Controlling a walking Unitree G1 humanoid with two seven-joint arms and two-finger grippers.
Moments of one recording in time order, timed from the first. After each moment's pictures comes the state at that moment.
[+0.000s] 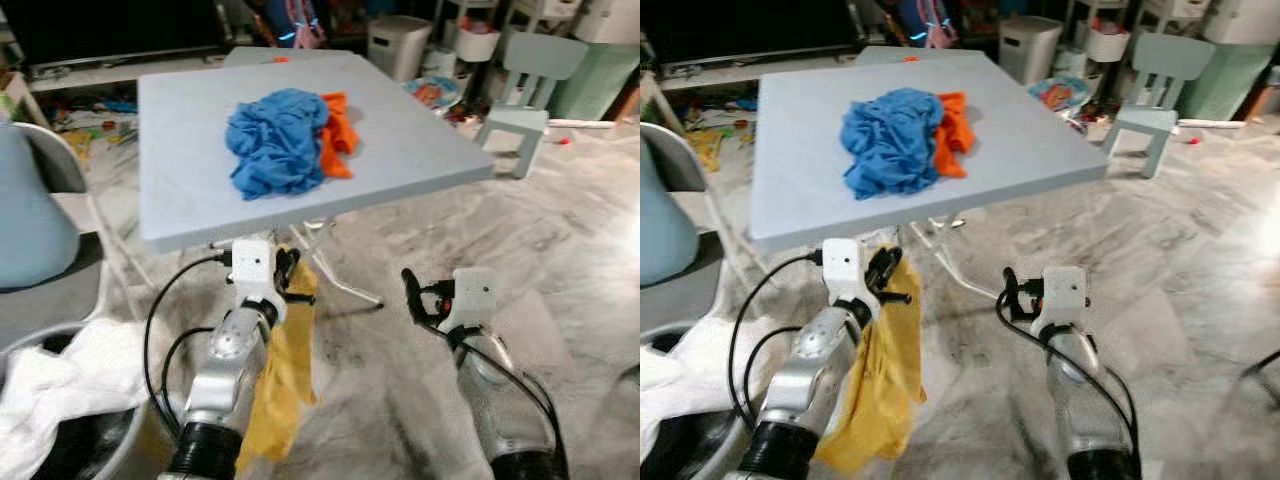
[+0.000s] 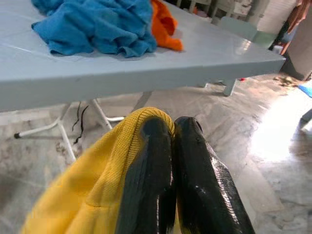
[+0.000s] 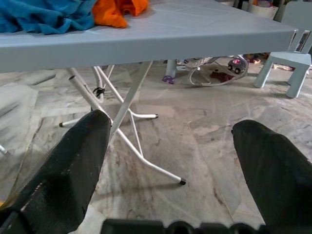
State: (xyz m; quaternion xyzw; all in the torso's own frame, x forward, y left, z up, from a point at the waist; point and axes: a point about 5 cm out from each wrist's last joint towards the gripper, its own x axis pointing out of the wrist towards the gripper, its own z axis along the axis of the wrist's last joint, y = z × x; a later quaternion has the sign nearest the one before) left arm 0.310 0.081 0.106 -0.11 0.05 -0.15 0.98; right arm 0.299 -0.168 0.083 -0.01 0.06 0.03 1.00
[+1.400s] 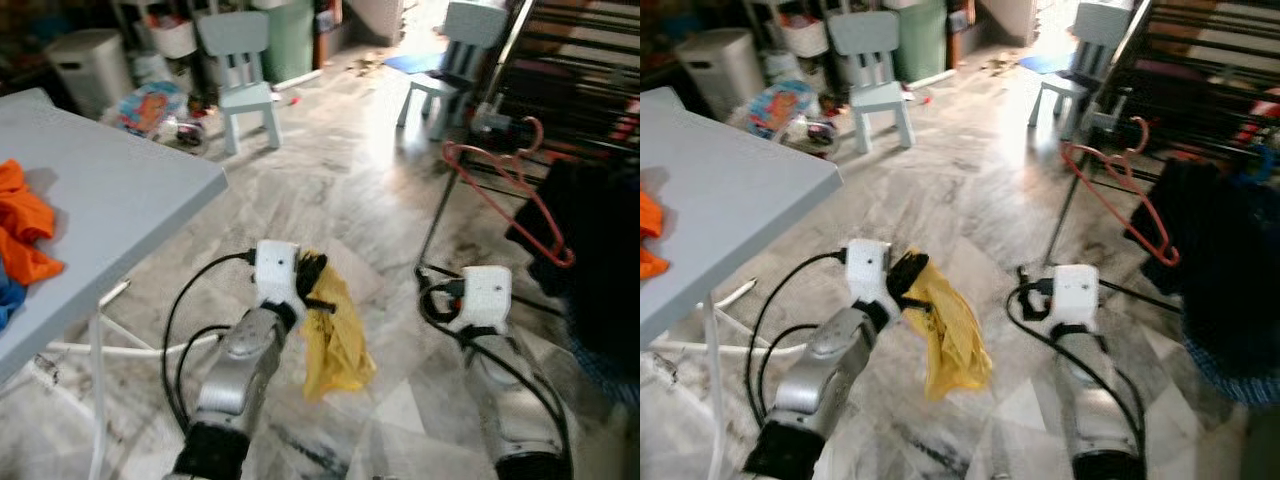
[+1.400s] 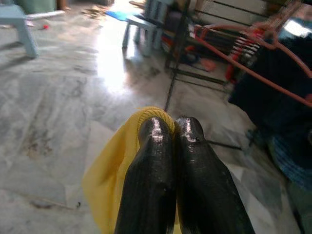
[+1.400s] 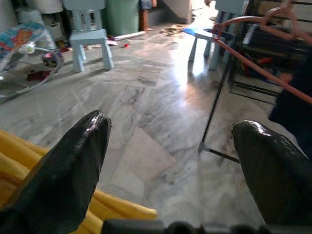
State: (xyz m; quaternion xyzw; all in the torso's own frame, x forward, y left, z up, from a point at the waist) left arm 0.305 0.073 0.100 -0.10 0.08 -0.19 0.97; right arm 0.297 -0.160 0.083 -0.01 0.06 0.03 1.00
